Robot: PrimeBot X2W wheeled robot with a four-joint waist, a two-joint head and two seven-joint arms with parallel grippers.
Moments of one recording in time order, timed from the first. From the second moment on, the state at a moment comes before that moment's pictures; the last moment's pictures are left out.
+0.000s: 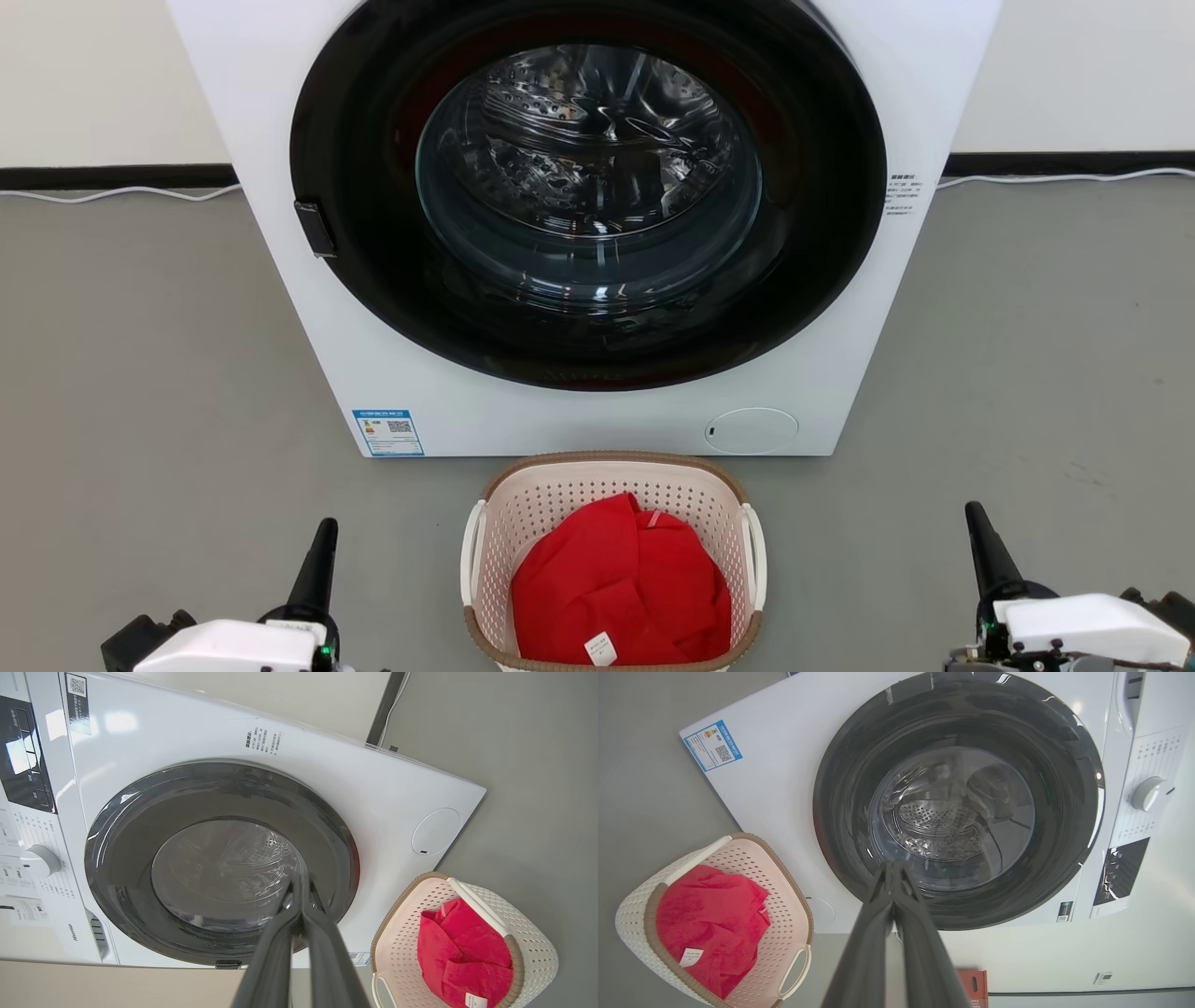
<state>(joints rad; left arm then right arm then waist) -0.01 0.04 0.07 0.30 -1.34 -0.10 0.04 -0.03 -0.04 -0.12 0.32 1.29 0.12 0.03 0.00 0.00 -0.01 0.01</state>
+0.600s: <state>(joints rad) -0.04 0.04 0.08 0.28 -1.53 -0.12 0.09 -0.05 -0.04 -0.13 0.29 1.51 0.12 0.08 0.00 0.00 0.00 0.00</state>
